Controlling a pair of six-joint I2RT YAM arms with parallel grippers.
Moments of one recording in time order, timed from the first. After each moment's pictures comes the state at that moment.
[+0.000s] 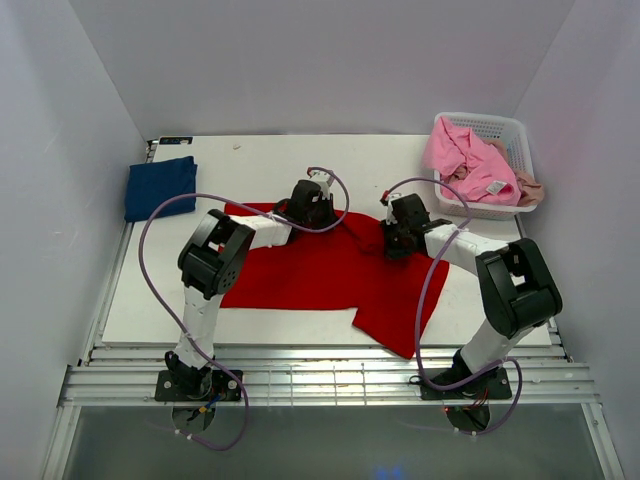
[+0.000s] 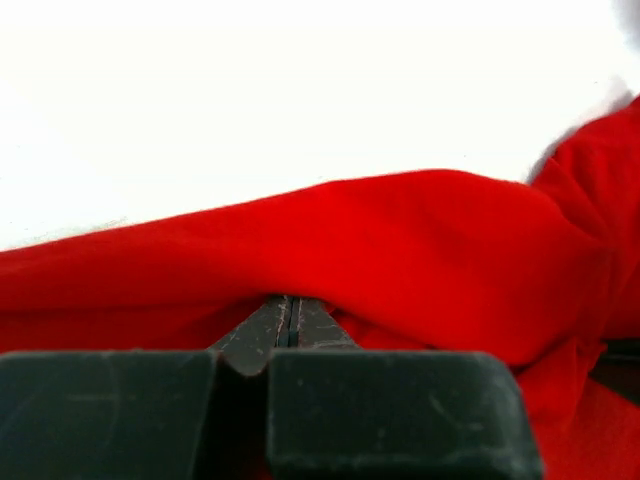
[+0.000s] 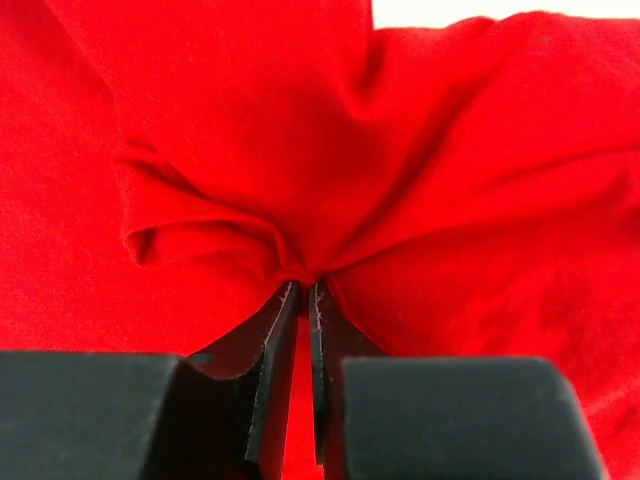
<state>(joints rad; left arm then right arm) -0.58 2.13 1.30 0.26 0.13 -0.38 0.40 1.65 0.93 -0.22 -0.07 0.12</state>
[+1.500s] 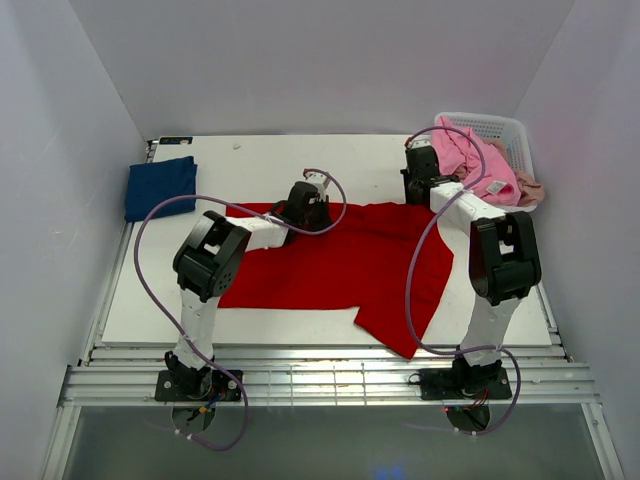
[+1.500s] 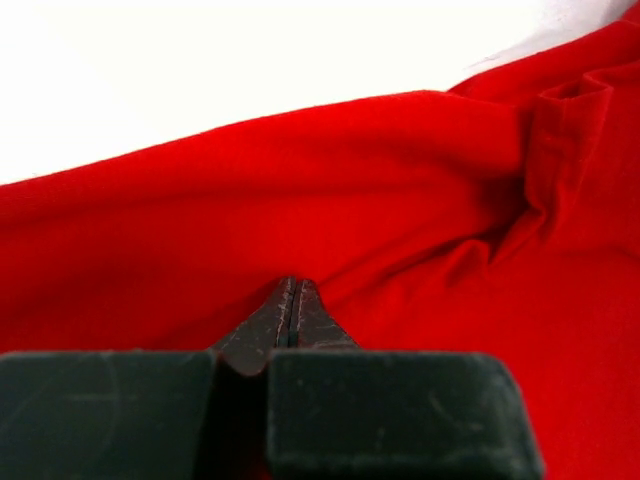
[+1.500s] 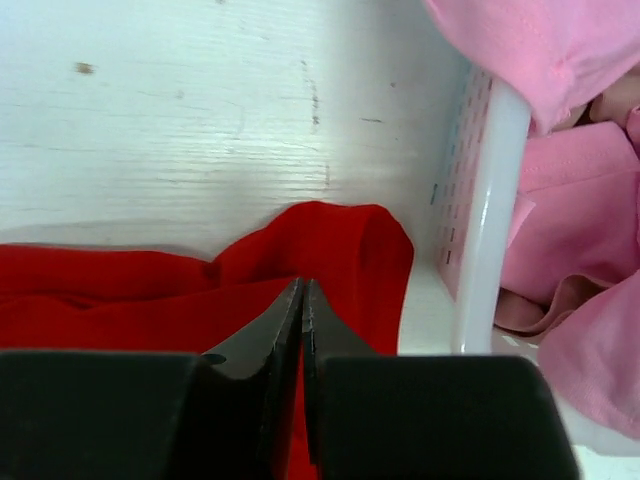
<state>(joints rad) -0.57 2.09 1.25 0.24 0.07 -0.35 0.29 1.87 1.35 -0.26 0.30 0.02</state>
